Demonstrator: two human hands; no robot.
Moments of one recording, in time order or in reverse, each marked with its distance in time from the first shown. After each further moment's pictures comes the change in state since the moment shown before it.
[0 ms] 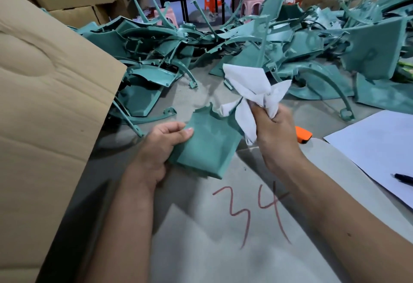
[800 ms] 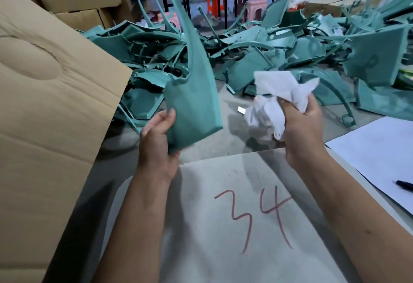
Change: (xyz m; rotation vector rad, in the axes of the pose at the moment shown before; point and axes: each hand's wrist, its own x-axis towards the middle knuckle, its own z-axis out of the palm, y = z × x) left_hand 0.005 0.004 0.009 -0.412 0.265 0.166; right_hand 0.014 -0.022 -0.027 0.024 0.210 0.121
